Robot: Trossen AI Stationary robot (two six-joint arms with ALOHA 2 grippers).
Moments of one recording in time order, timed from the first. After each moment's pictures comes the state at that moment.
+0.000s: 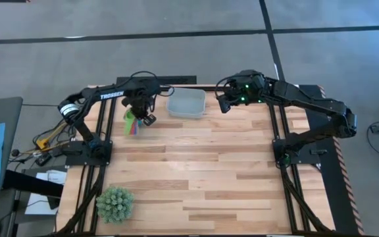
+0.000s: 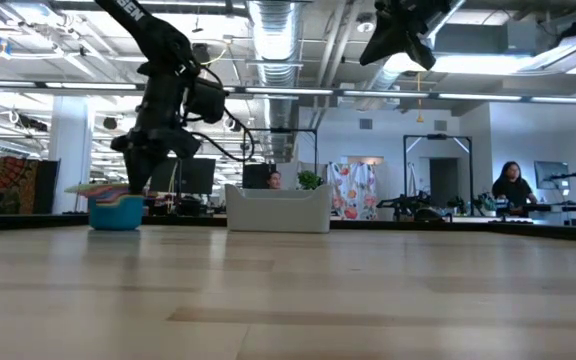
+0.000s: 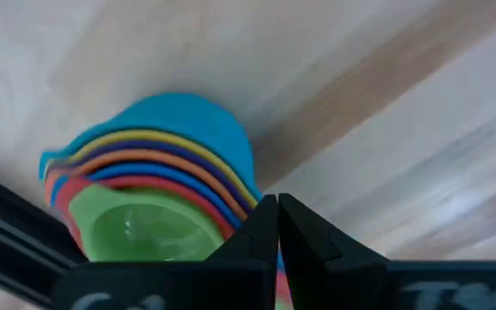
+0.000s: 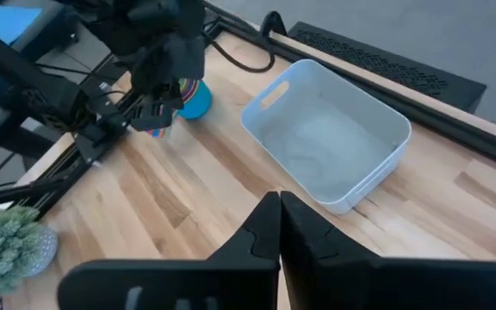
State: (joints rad) left arm 0.69 1.67 1.15 -1.07 -0.05 -0.16; right arm -0.36 1.27 1.28 -0.62 0.03 0.55
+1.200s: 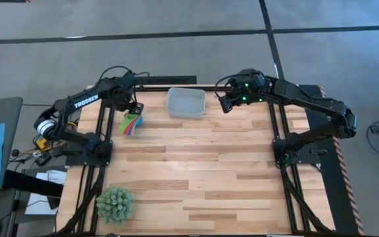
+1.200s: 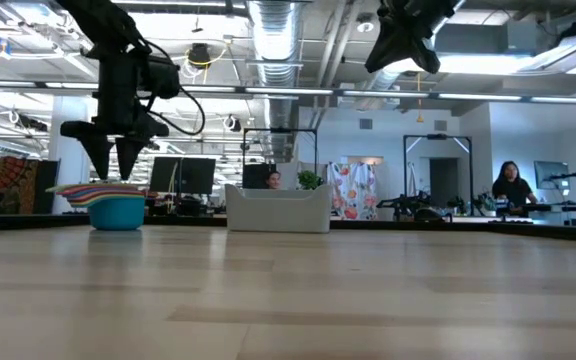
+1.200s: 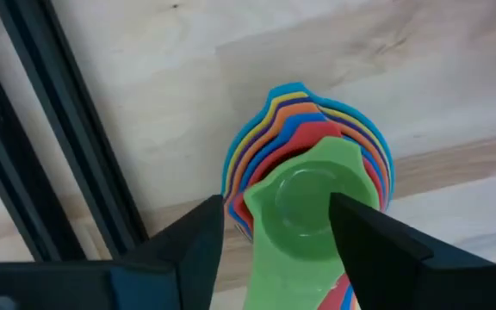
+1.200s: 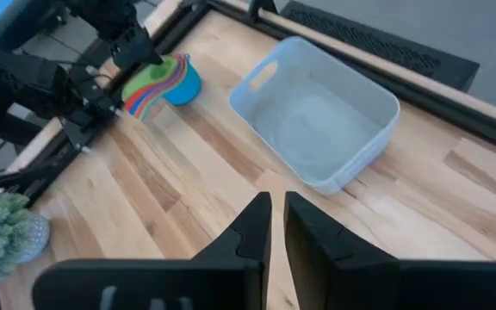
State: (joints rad) left arm 0.90 1.34 0.94 -0.94 -0.10 -0.40; right arm -0.39 1.27 1.28 -0.68 0.00 0.54
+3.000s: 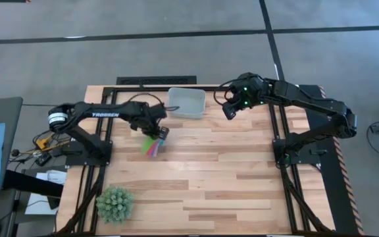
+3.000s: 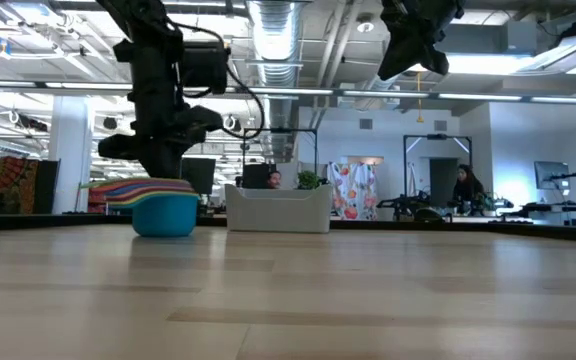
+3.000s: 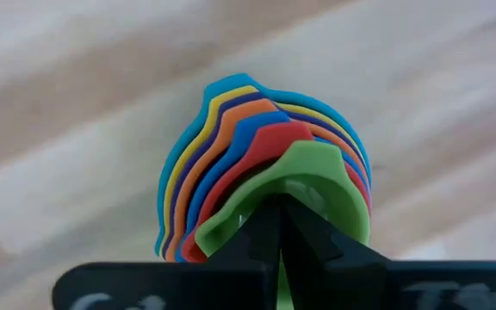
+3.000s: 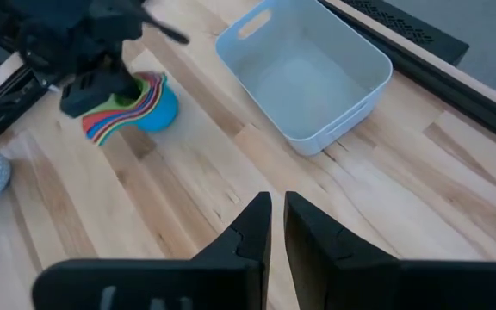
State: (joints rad) left arm 0.34 1.51 0.94 -0.79 0.07 -0.83; right arm -0.37 1.26 1.28 -0.80 0.00 0.44
